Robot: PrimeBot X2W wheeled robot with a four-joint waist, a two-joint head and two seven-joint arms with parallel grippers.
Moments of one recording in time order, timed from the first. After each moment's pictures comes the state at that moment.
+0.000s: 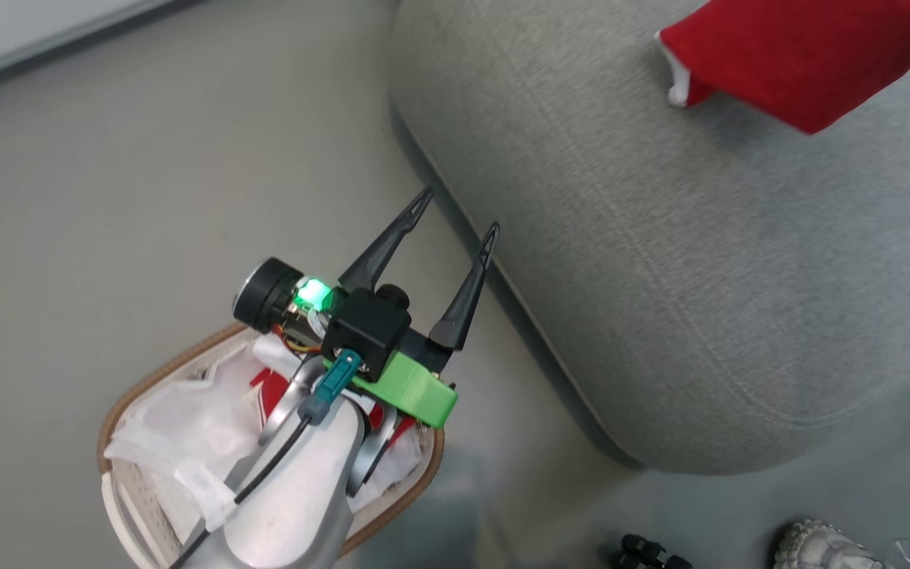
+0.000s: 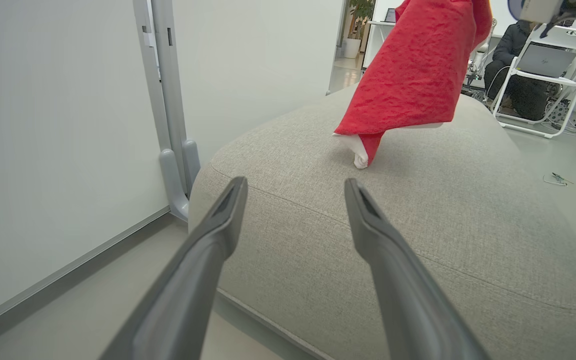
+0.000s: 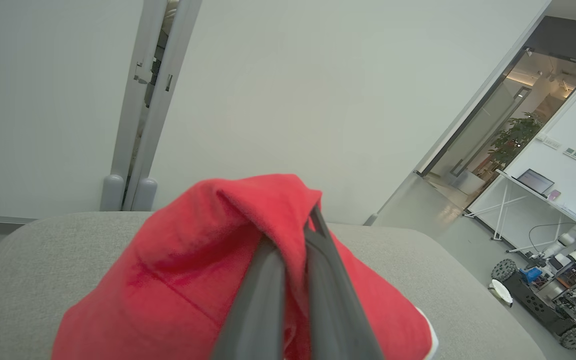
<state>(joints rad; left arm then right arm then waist) -0.48 0.05 -0.53 0.27 -0.10 -0.13 -0.26 -0.89 -0.41 0.01 0.53 0.07 0.13 -0.26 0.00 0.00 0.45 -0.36</state>
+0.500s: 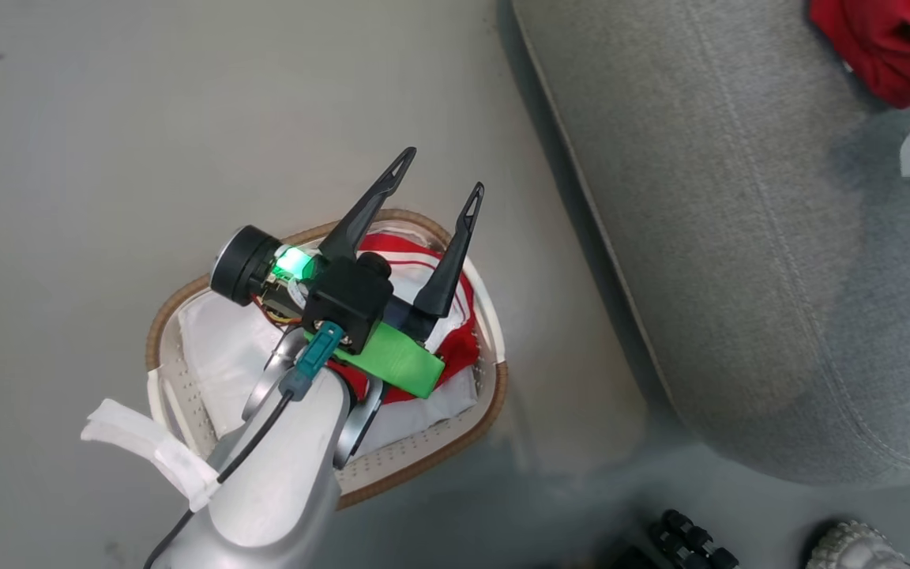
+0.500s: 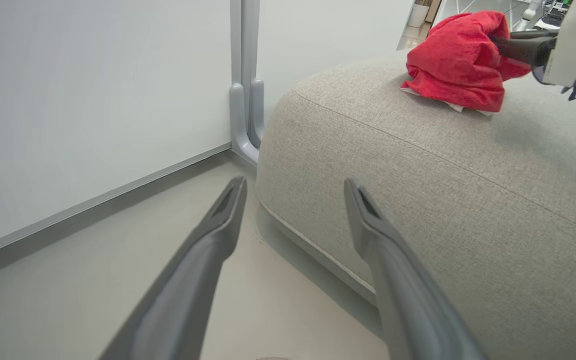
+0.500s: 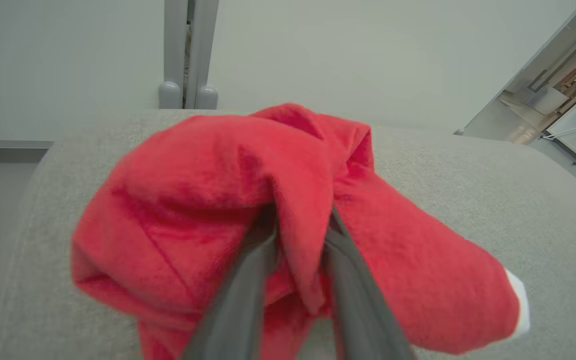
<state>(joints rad) -0.53 0.05 -0.50 0.27 -0.09 -0.13 -0.26 -0.88 -0.30 -0.16 0.68 0.01 0.13 -0.26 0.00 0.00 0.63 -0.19</state>
